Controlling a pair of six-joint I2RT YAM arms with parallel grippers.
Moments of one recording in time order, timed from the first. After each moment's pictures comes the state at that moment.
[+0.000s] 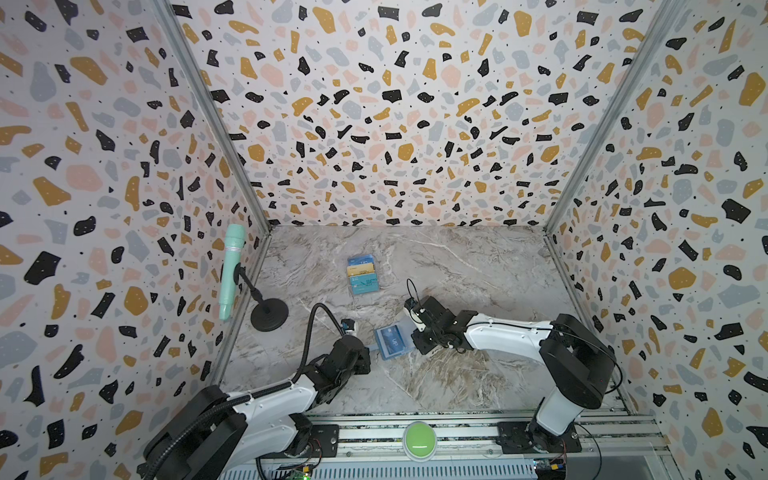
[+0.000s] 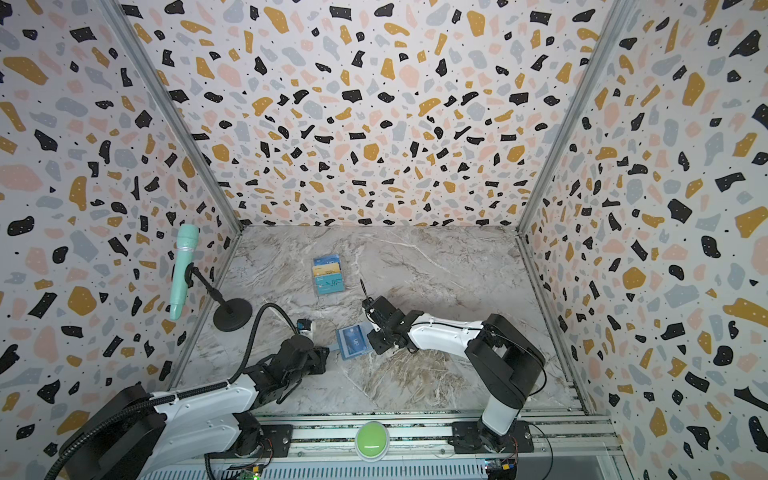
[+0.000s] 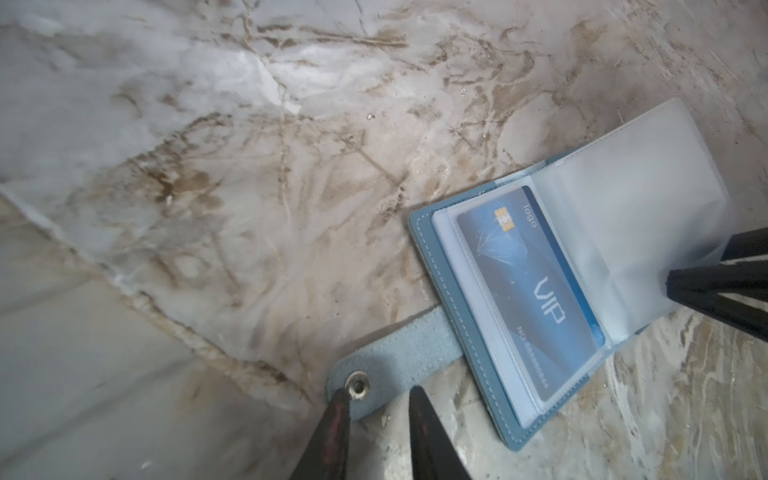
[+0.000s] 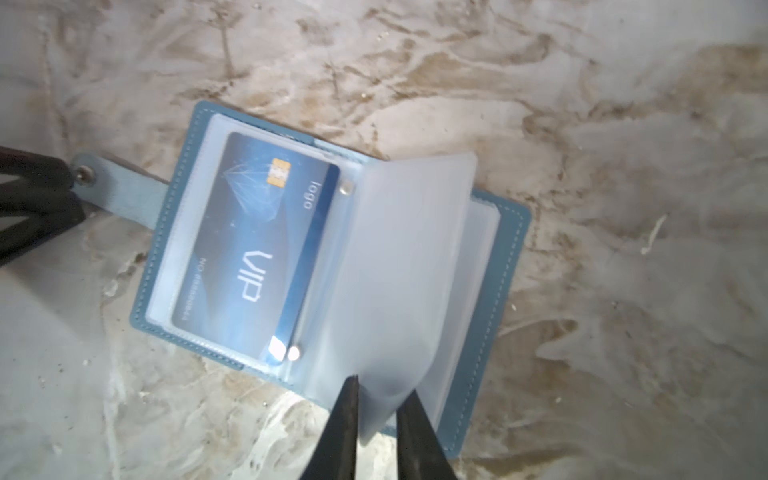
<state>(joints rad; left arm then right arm) -0.70 1.11 0.21 0.12 -0.16 -0.64 0.88 1.69 0.96 -0.32 0.01 0.23</state>
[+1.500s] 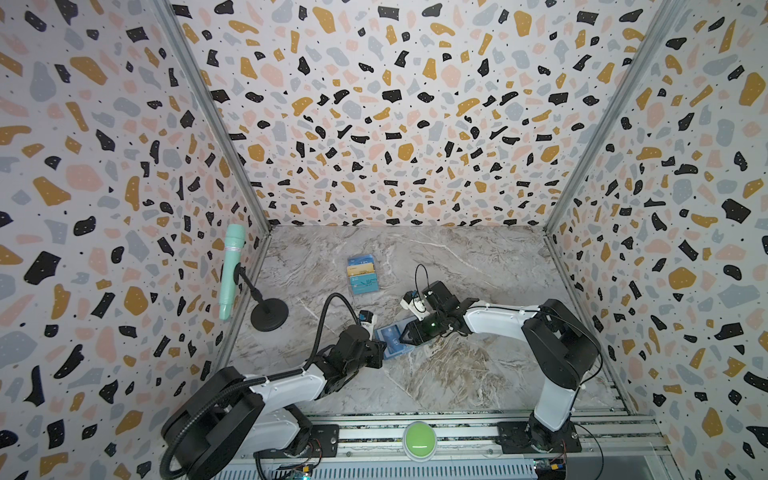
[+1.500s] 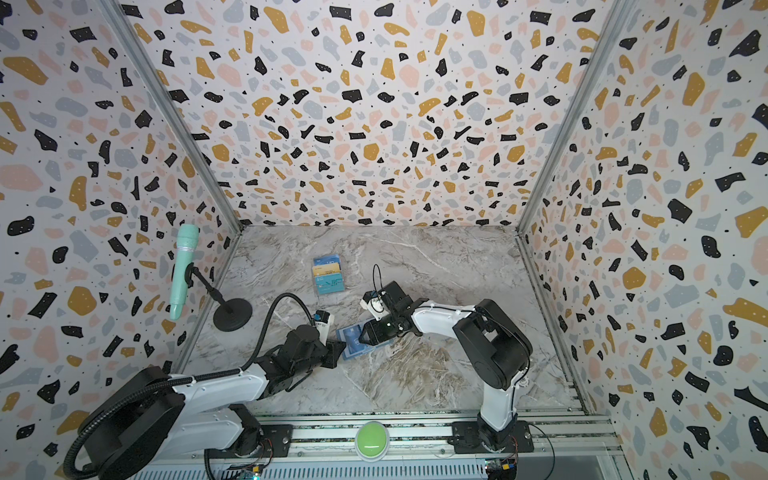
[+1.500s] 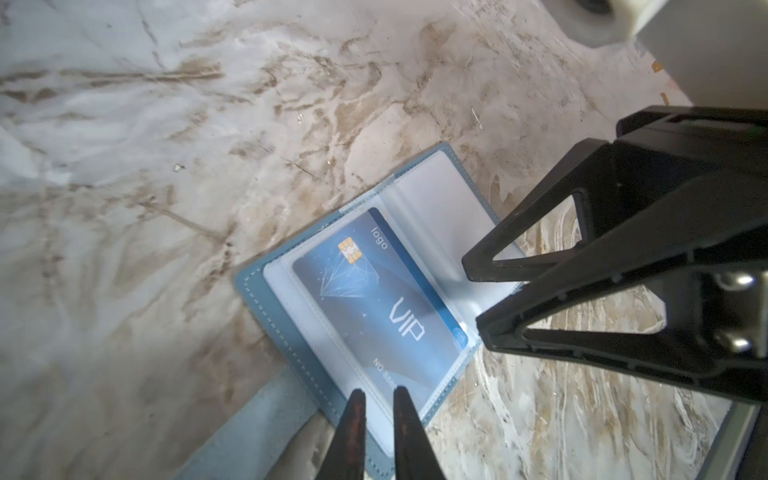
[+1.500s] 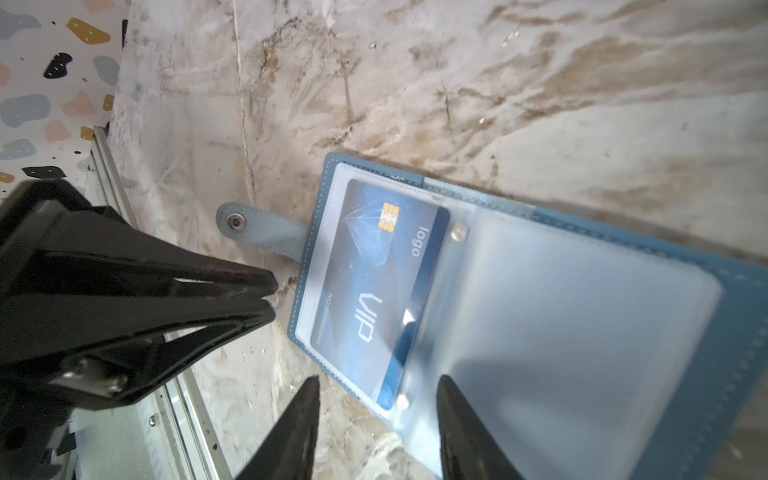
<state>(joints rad) -0.70 1.26 0.30 0.28 0.06 -0.54 0.74 1.82 1.02 -0.20 -0.57 0.28</state>
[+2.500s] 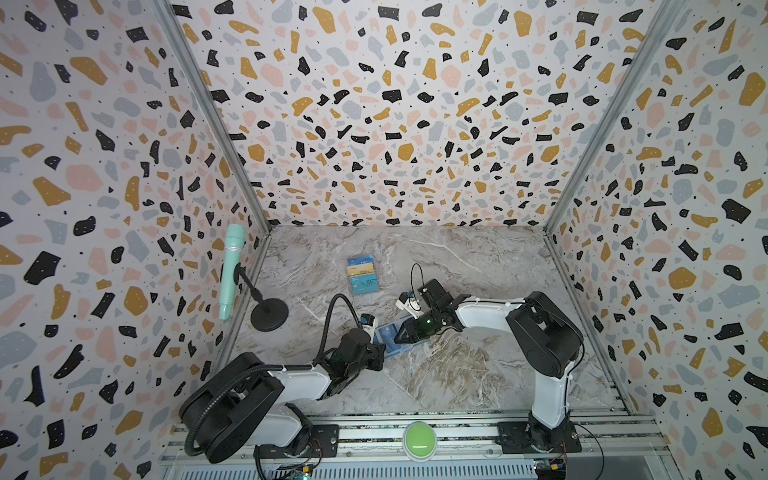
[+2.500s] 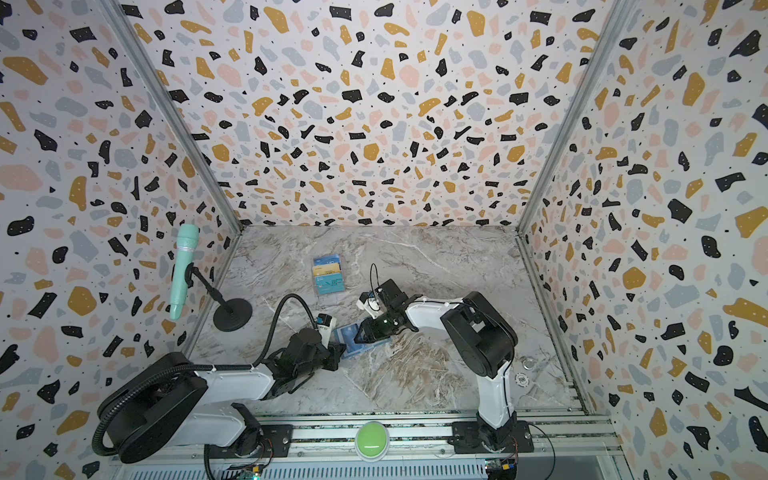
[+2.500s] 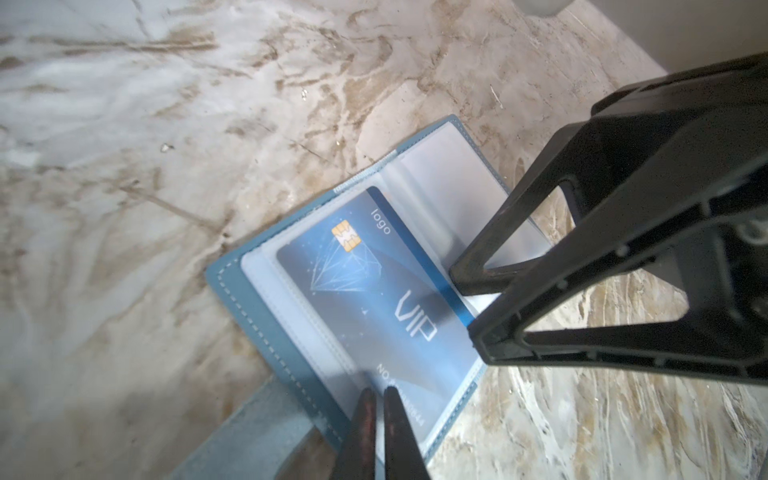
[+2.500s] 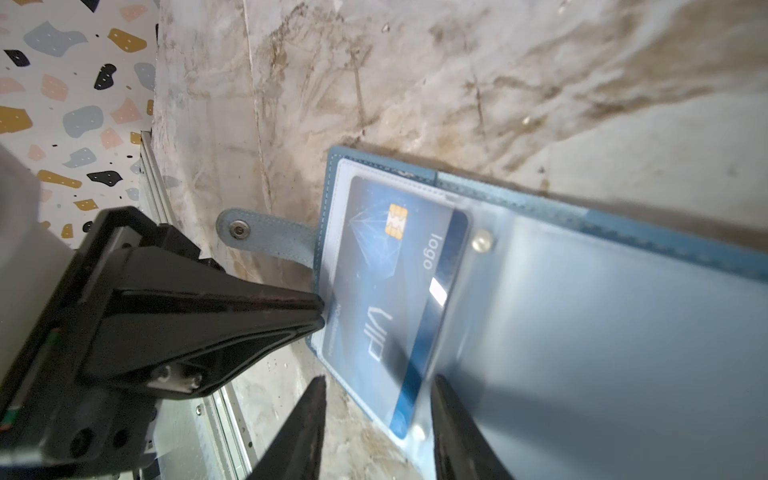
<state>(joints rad) -0.70 1.36 0.25 0.43 0.04 -0.51 0.73 1.93 1.10 -0.20 -0.70 0.32</state>
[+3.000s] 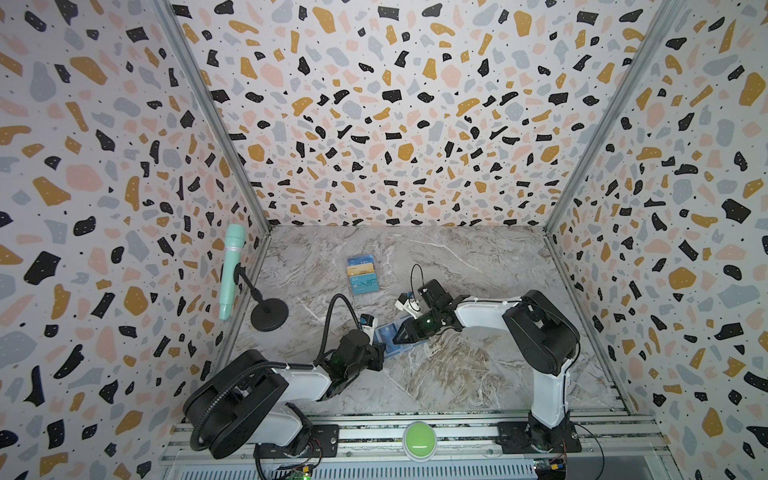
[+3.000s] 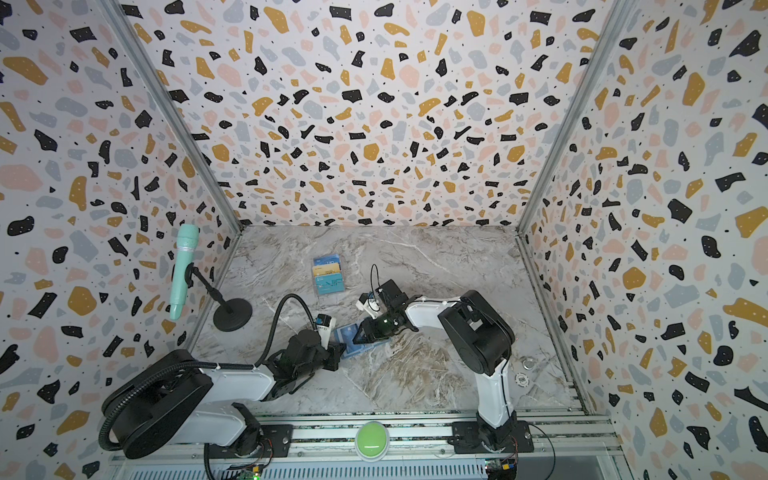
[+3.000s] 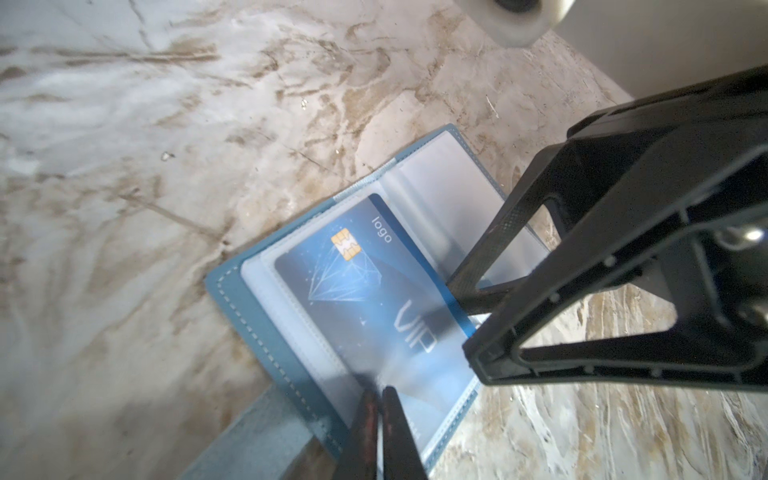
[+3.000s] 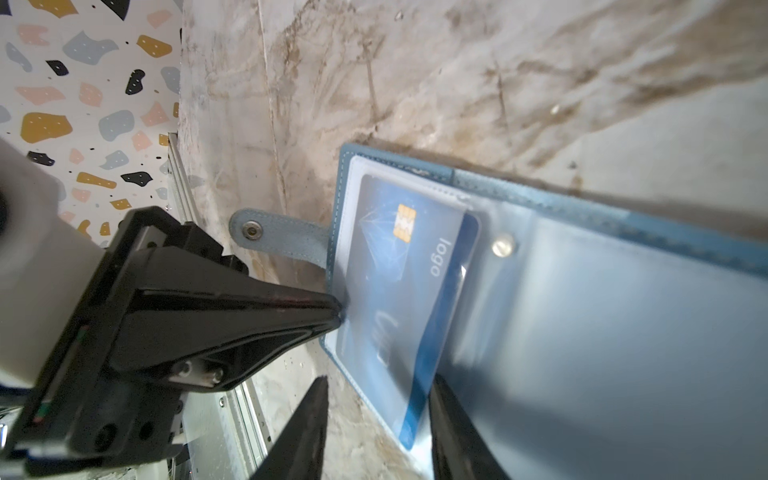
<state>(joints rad) -0.70 1.38 0.23 0.50 0.04 -0.51 0.72 1.96 1.10 -0.17 -0.78 0.36</state>
